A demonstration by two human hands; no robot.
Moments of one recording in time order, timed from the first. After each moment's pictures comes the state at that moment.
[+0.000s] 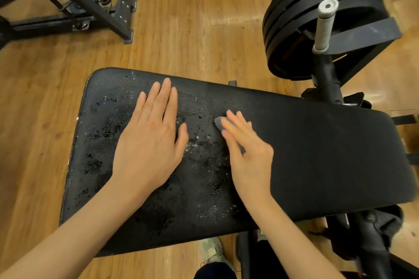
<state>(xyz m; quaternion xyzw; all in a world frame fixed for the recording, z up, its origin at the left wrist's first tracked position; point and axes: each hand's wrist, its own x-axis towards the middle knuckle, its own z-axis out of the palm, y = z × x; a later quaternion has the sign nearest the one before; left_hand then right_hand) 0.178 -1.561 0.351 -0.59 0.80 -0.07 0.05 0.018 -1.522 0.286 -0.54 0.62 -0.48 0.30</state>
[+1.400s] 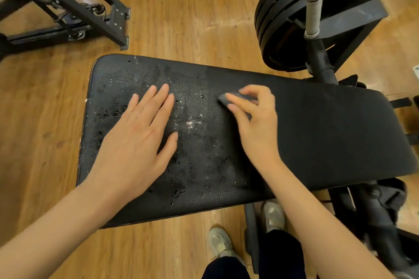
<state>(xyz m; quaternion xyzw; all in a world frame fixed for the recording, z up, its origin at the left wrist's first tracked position) 0.213 -1.524 0.376 -0.53 0.85 -0.01 0.07 0.000 -1.533 0.275 -0.55 0.66 -0.45 0.23</state>
